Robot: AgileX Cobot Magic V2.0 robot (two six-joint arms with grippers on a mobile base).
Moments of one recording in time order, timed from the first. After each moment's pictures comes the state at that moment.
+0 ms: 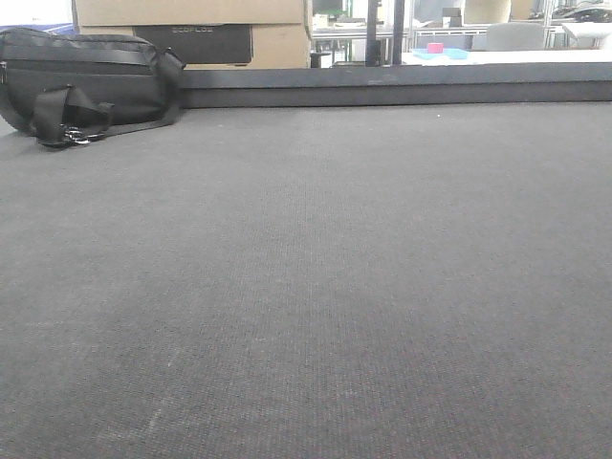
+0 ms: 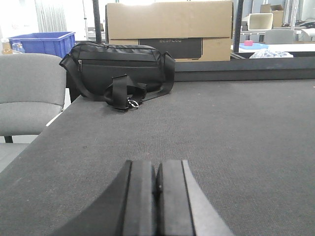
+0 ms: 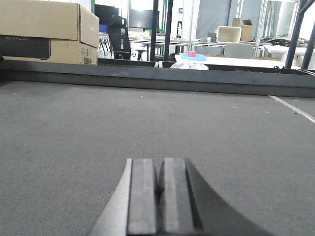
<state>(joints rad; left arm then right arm) 0.01 0.00 0.00 -0.09 0.05 0.15 0.02 -0.01 0.01 0.07 0.04 -0.07</state>
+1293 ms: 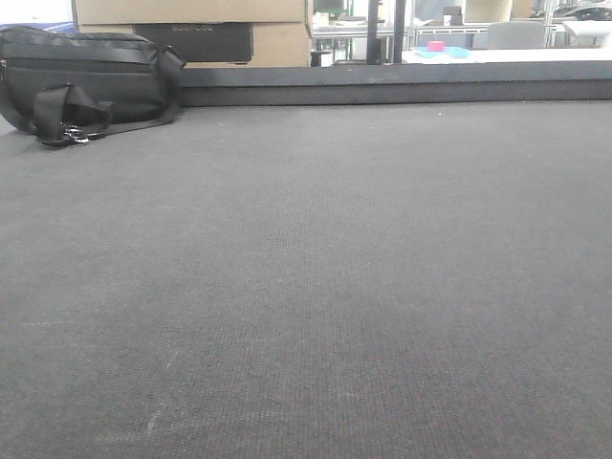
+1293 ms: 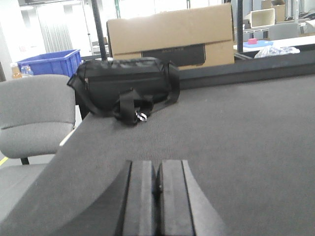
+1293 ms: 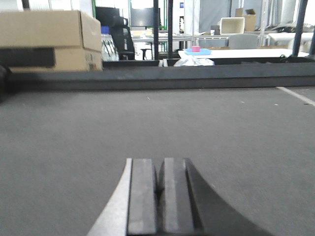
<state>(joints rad) 0.01 0.00 -0.10 0.01 0.12 0.15 0.02 -0.01 -0.10 0.18 0.14 -0.07</state>
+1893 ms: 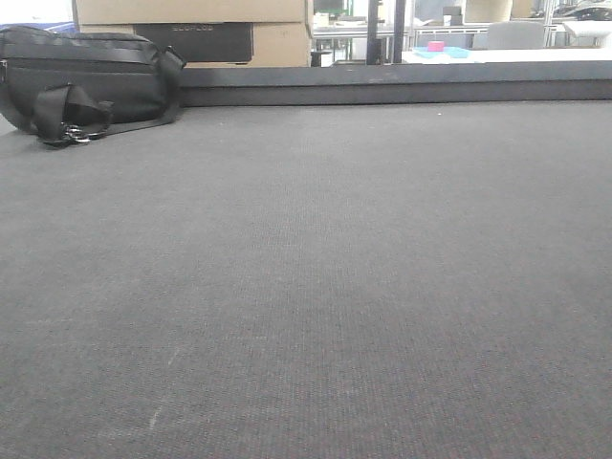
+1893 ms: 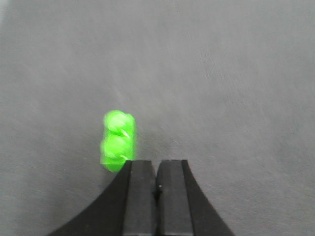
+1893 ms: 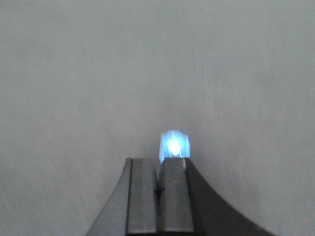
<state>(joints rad) 0.01 0.75 -0.77 -0.04 0.85 0.15 0.02 0.68 -0.68 0.16 0.82 -0.07</state>
